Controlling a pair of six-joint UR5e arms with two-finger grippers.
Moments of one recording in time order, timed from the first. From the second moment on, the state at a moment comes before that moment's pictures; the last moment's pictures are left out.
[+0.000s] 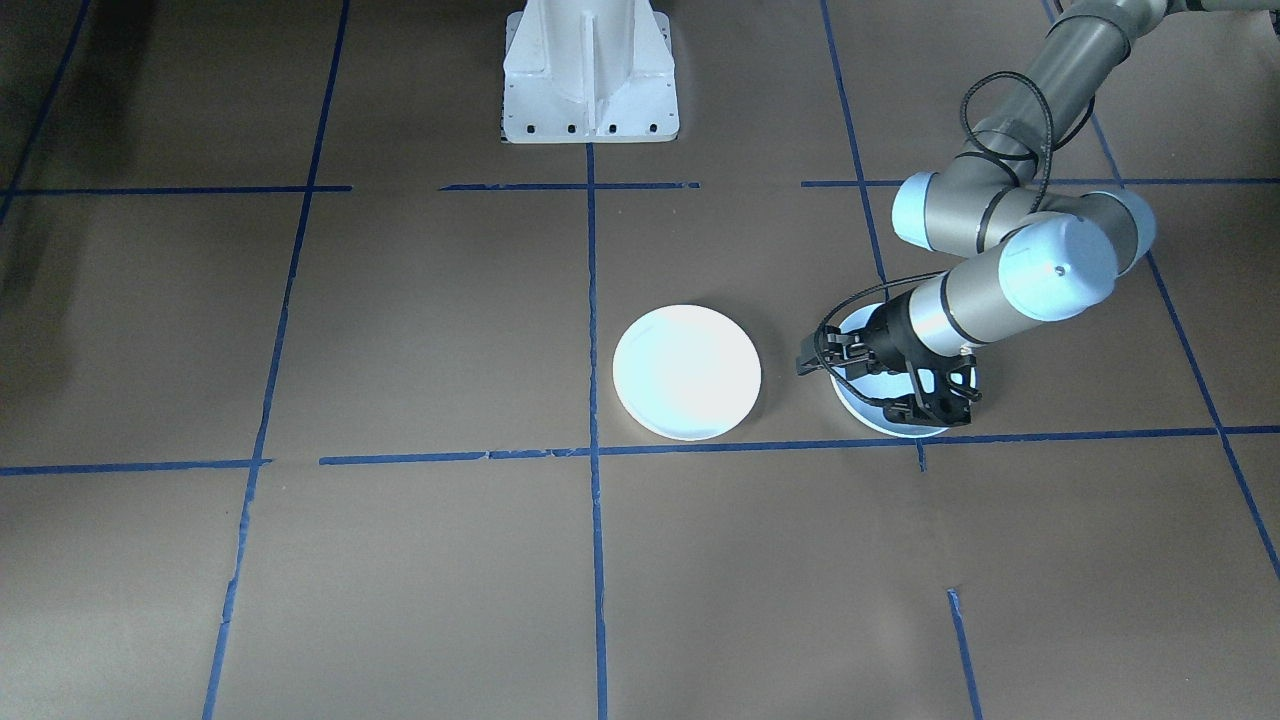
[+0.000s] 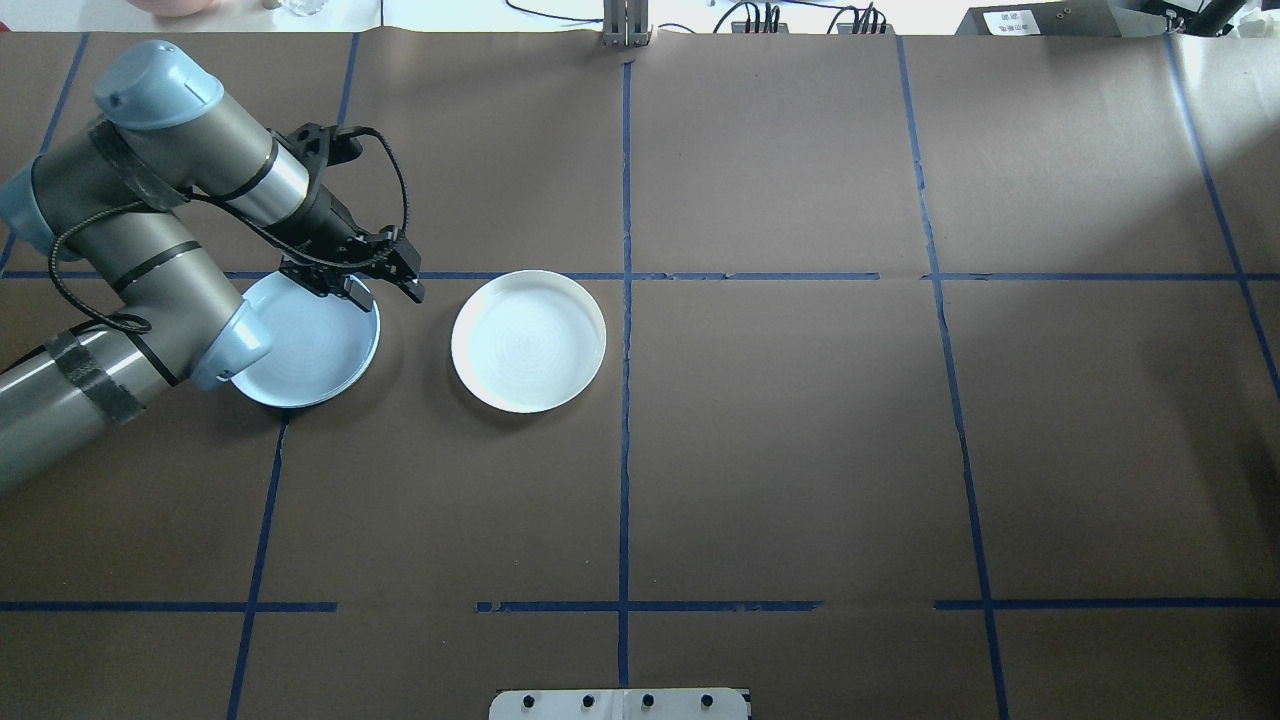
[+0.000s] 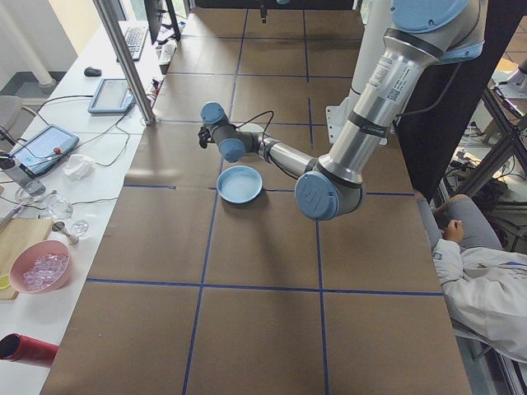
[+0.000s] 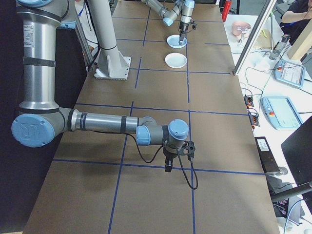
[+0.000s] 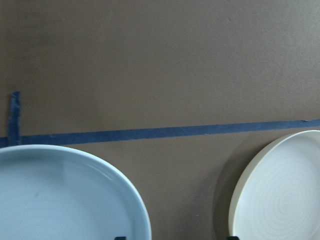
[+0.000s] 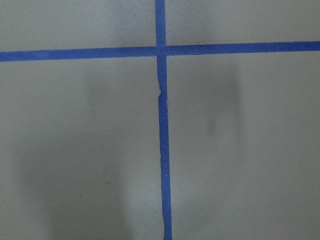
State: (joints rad) left arm -0.85 -2.09 -1.39 -2.11 -2.43 -1.09; right arm 1.41 -1.65 1.56 -1.44 2.31 0.21
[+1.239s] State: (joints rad) left arm -0.75 -2.12 -1.33 -2.21 -2.36 -1.23; right arm 1.41 -1.65 1.56 -1.44 2.31 0.21
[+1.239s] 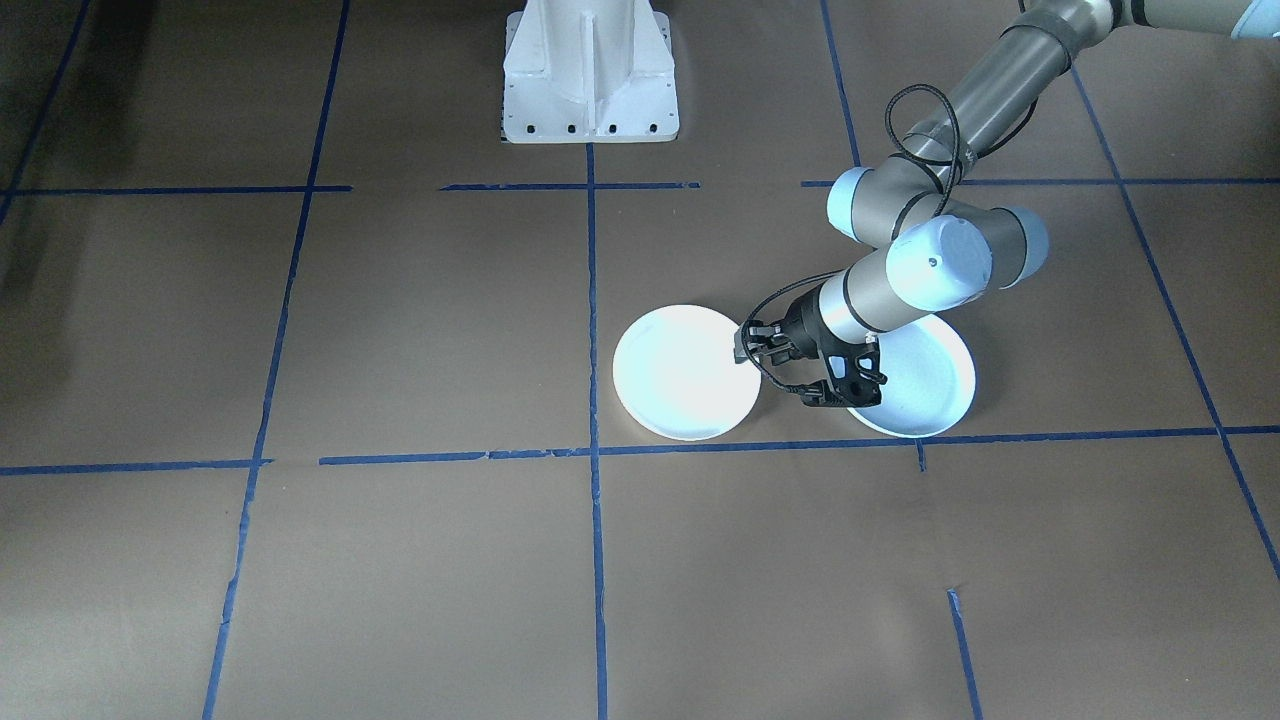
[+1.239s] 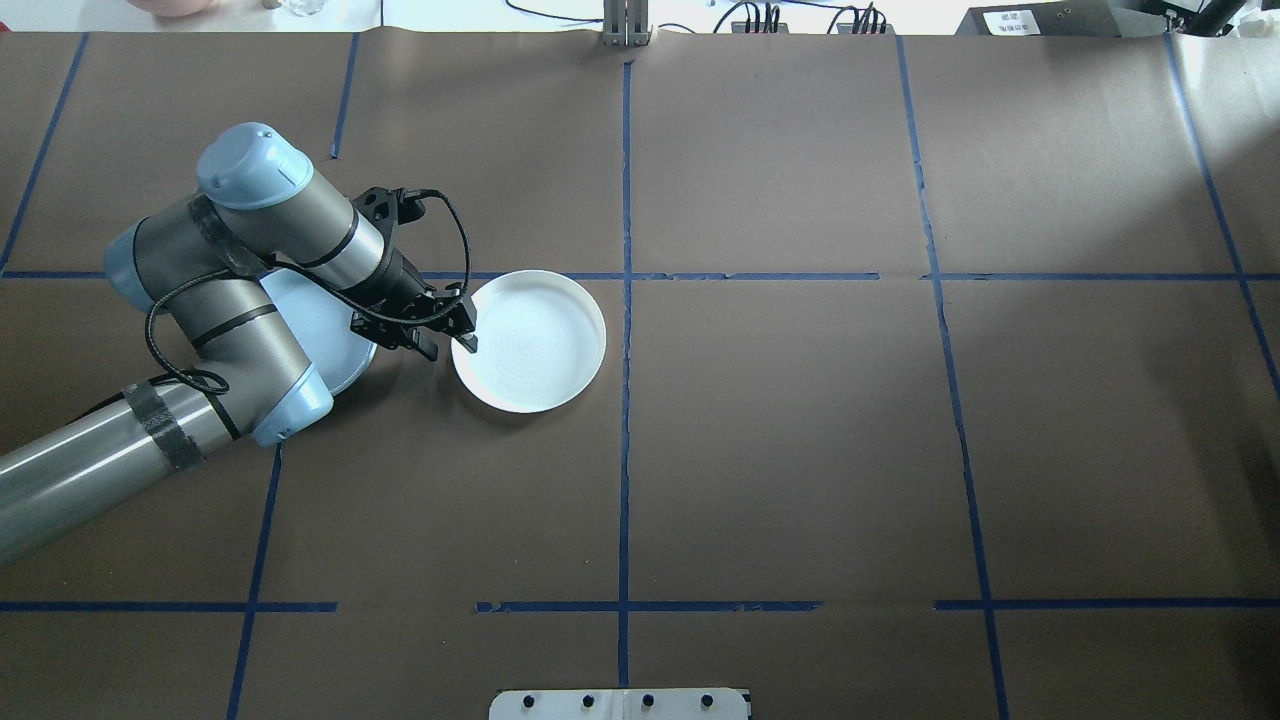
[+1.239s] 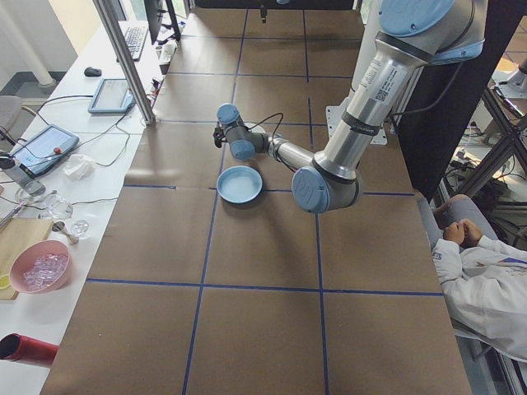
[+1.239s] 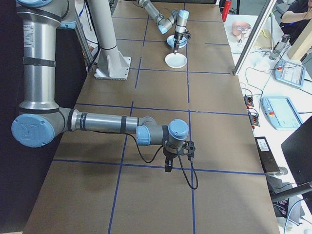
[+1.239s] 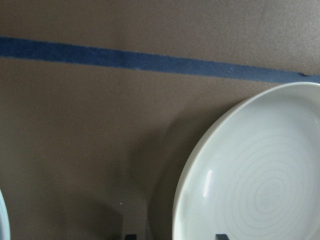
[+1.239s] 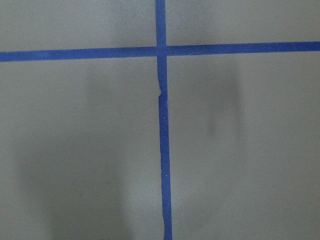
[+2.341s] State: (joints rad) left arm -0.75 -2.13 -1.33 -2.24 -2.32 -1.24; right arm 1.41 -1.65 1.56 -1.44 2.31 0.21
